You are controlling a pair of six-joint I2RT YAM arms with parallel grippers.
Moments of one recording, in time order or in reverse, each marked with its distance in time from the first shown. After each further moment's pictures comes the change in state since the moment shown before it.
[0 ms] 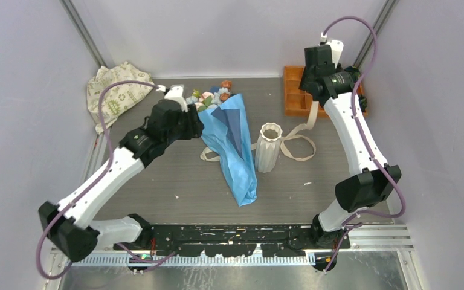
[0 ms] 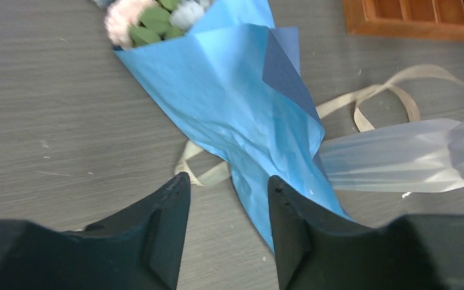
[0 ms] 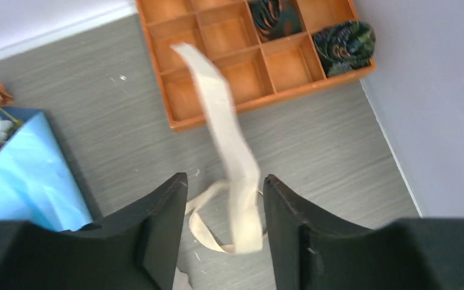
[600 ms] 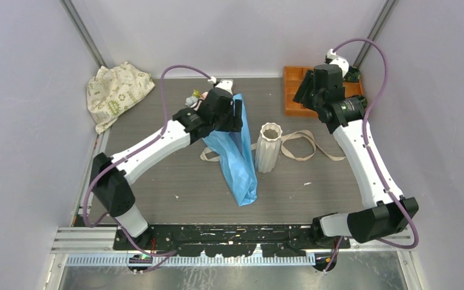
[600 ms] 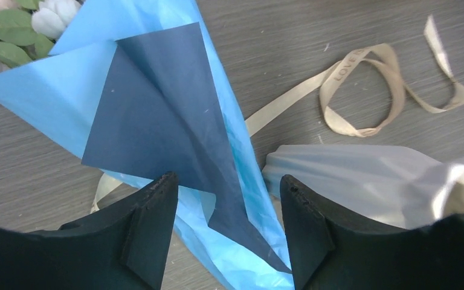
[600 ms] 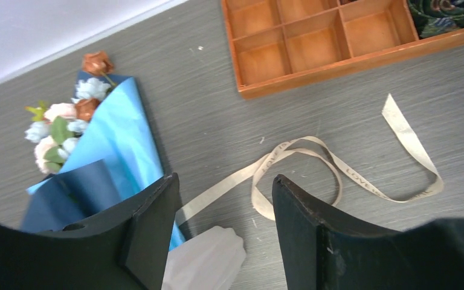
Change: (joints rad) left arm -0.166 0.502 0.360 -0.009 0.015 -0.045; right arm -0.023 -0.267 -0.342 0.147 -0.218 0.140
